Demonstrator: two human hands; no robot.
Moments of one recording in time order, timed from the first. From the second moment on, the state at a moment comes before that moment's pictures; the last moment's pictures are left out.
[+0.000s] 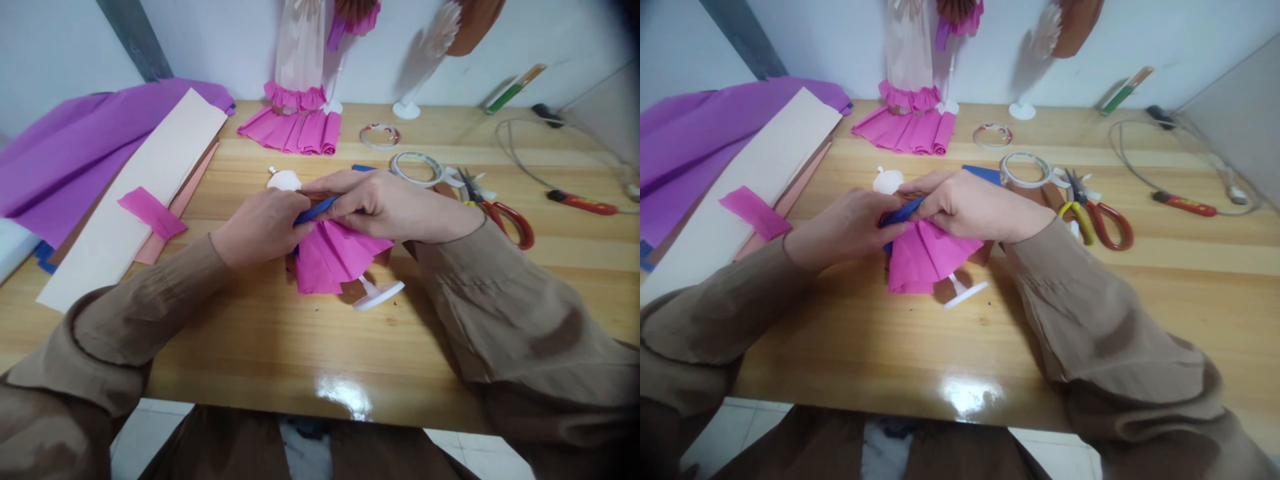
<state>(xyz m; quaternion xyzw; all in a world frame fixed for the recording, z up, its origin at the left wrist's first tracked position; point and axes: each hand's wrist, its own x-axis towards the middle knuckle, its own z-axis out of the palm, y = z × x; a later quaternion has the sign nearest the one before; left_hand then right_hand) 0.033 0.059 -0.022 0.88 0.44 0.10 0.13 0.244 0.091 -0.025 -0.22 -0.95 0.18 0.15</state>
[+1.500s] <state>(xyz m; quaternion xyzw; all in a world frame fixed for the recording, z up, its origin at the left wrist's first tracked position) 0.010 0.076 0.011 0.76 0.55 -0.02 0.34 0.180 0.144 -0.027 -0.54 -0.75 0.34 0.16</state>
